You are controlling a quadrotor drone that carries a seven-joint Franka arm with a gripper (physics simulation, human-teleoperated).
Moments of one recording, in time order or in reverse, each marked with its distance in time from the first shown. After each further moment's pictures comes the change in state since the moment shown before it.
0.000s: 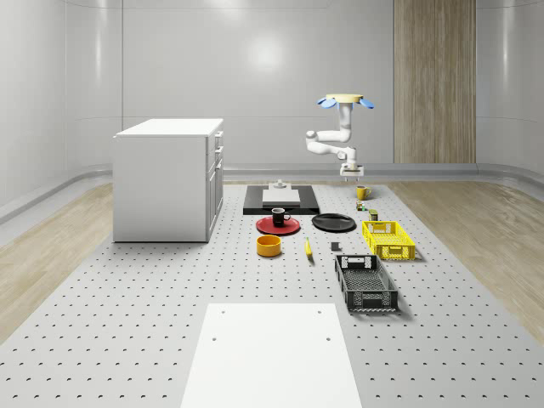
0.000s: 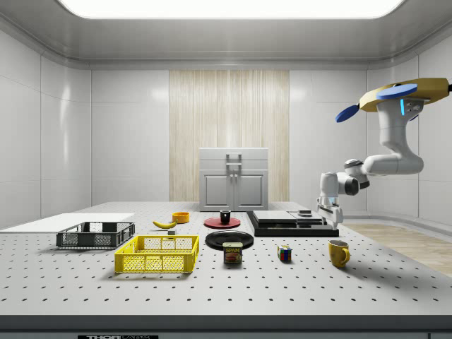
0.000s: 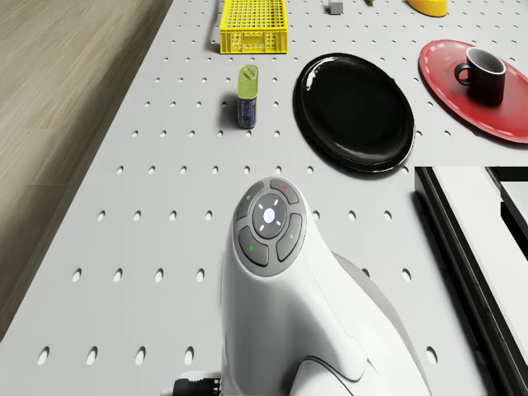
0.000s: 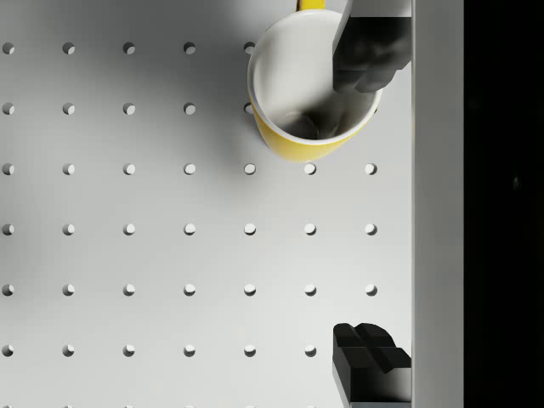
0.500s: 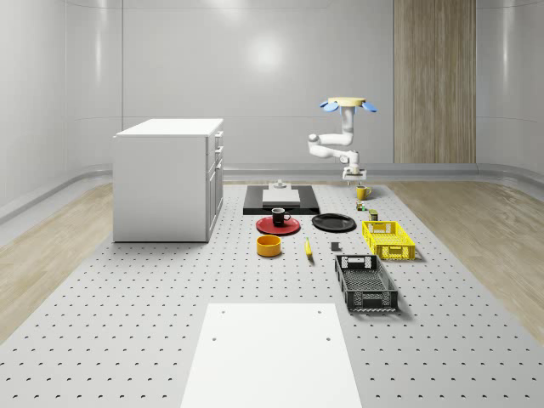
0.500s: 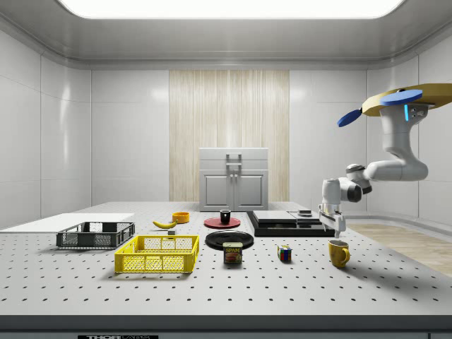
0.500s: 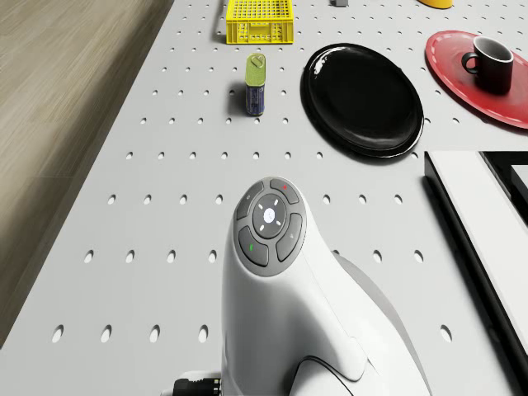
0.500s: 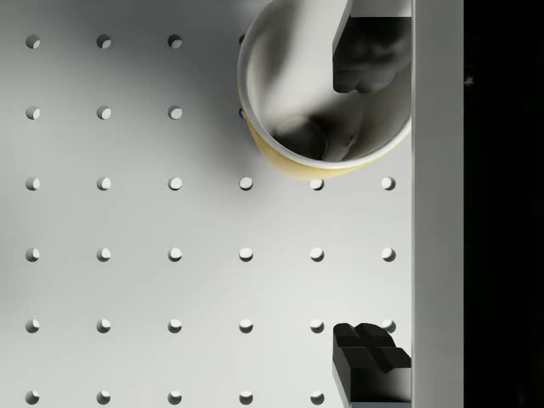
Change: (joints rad) arm -0.001 -0.002 0.000 0.000 0.001 0.002 0.001
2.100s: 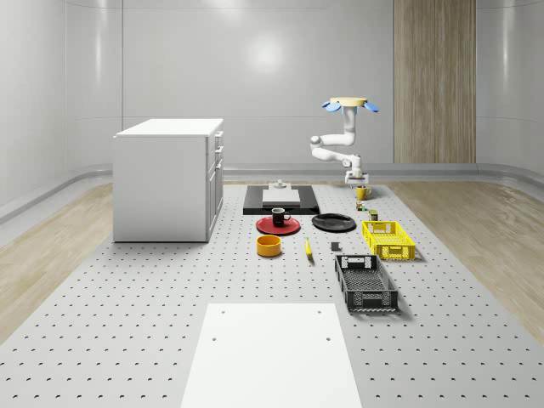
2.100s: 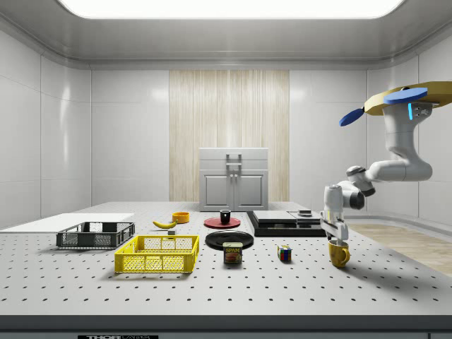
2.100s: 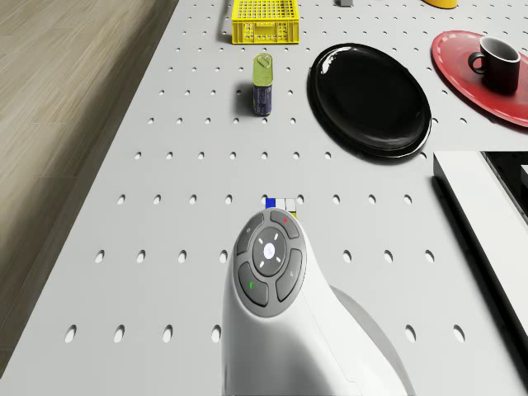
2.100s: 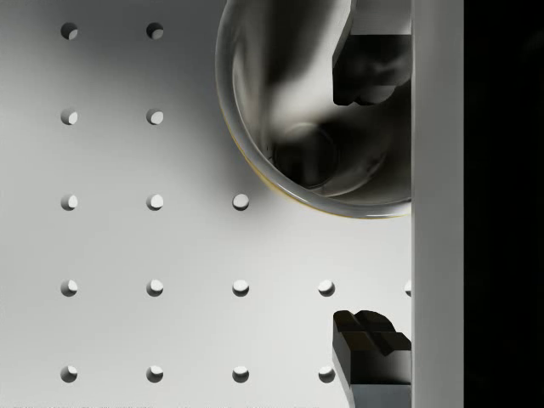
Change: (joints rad) arm -0.013 0.023 -0.090 0.041 -0.088 0.031 -0.007
